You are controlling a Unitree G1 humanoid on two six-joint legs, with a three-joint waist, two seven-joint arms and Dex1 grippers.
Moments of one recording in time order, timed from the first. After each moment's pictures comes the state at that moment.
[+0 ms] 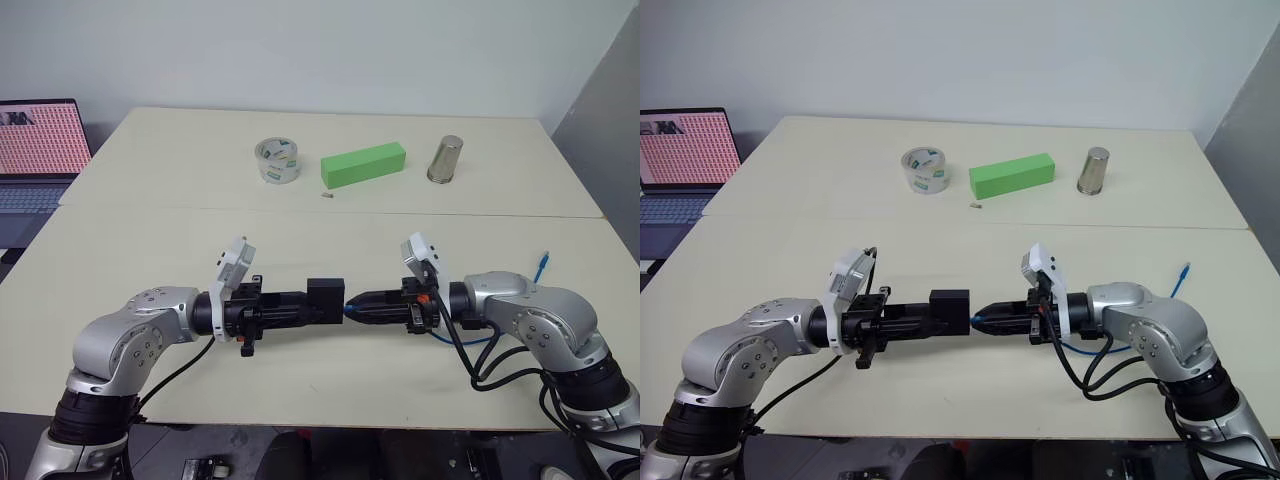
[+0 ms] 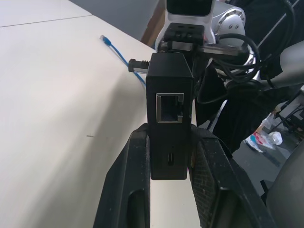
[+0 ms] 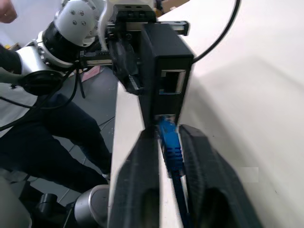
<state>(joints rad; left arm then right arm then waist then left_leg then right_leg) -0.27 0.71 0.05 -0.28 -0.82 0.79 -1.17 -0.48 -0.60 0.22 -0.35 0.80 0.89 0.90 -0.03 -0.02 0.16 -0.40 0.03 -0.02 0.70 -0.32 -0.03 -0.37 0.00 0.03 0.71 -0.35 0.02</state>
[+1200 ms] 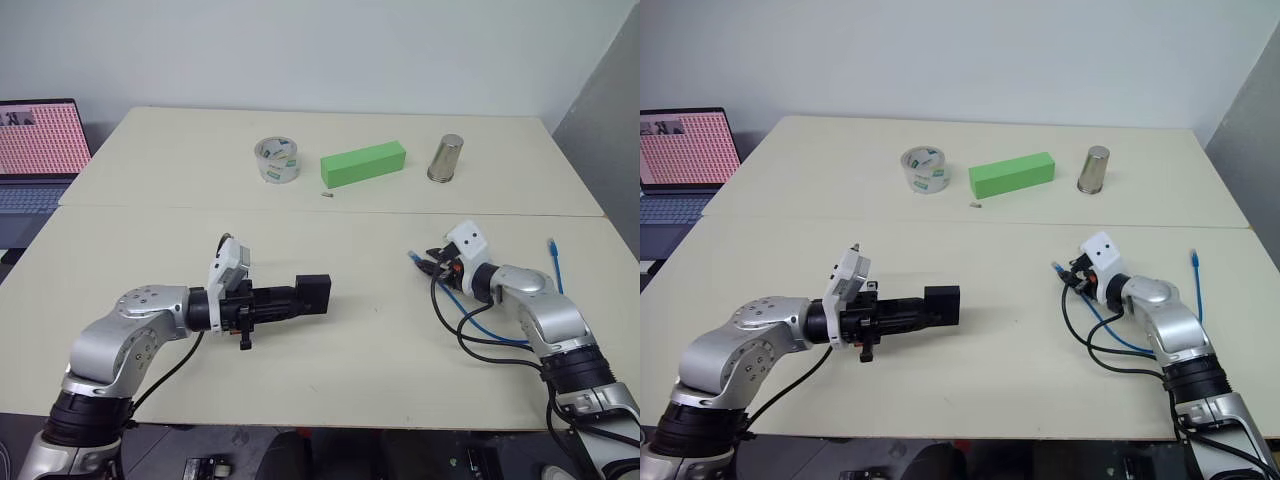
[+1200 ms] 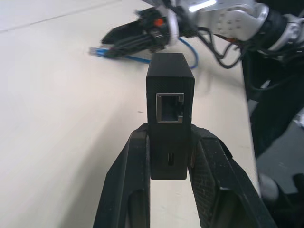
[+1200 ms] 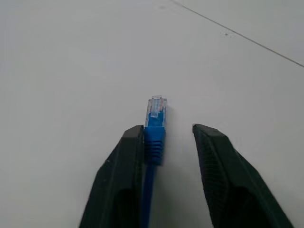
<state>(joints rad) -0.26 0.71 0.03 -0.21 -0.63 0.62 -1.11 -0.47 -0.59 0.13 0.14 0.25 0.44 0.64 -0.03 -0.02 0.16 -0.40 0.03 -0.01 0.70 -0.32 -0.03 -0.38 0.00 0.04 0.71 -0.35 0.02</state>
